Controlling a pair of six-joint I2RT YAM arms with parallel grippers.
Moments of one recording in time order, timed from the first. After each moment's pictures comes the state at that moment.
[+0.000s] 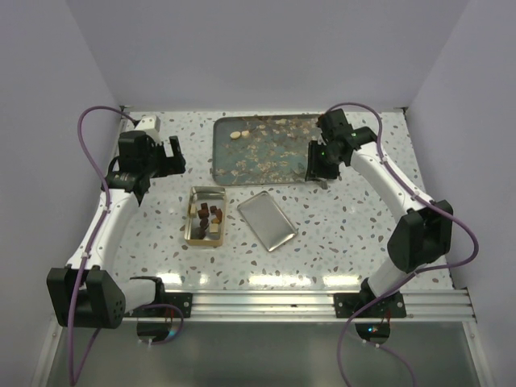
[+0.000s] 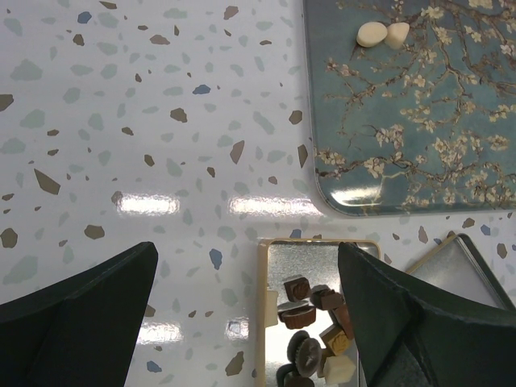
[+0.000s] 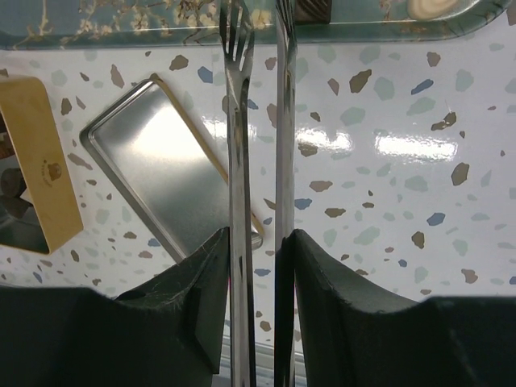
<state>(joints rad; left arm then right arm) -0.03 1.21 1.02 -0.39 0.05 -0.18 0.37 1.64 1.51 -0.97 -0.06 0.42</state>
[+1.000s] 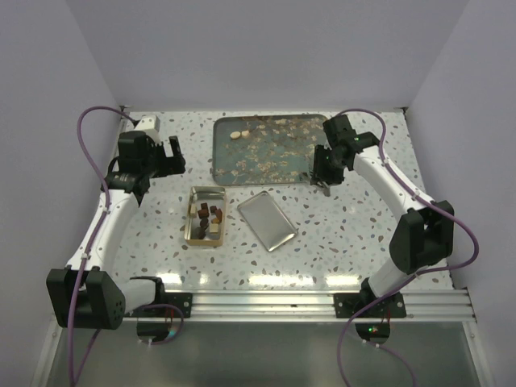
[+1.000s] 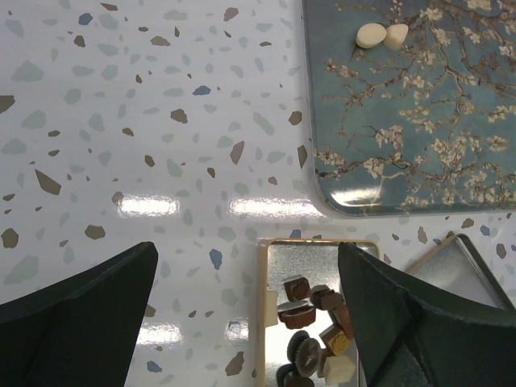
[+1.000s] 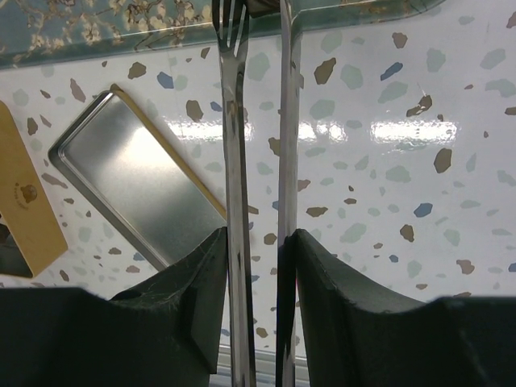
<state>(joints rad) -0.03 1.20 1.02 -0.39 0.05 -0.18 0.33 1.63 1.44 -0.93 -0.02 0.46</state>
